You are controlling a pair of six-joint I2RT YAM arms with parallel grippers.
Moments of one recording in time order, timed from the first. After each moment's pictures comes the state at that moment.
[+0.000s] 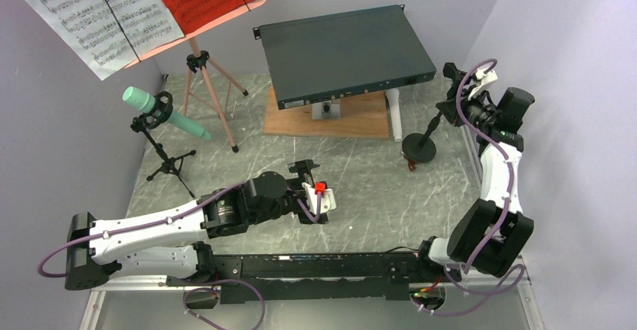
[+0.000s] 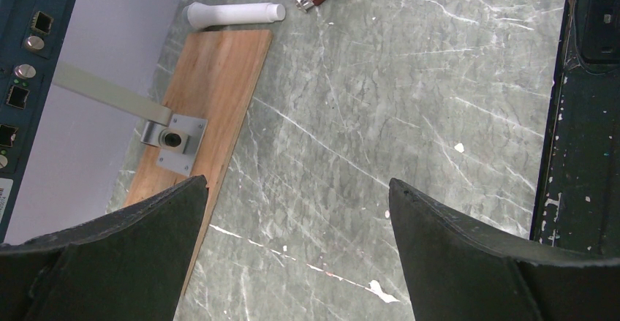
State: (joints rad) left arm -1.25 1.01 0.86 -0.15 -0.18 0.47; right arm -0.46 1.30 1.08 -0.16 -0.95 -0.24
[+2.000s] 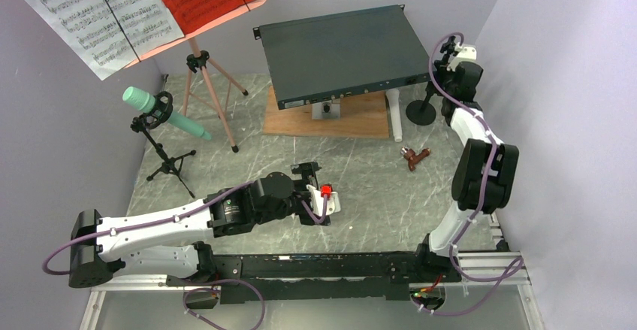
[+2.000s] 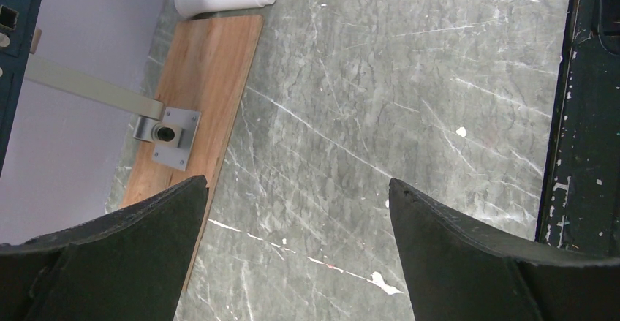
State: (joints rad) left arm -1.25 1.05 0.86 -0.16 -0.18 0.50; right arm -0.20 1.82 1.35 0.19 -0.06 0.02
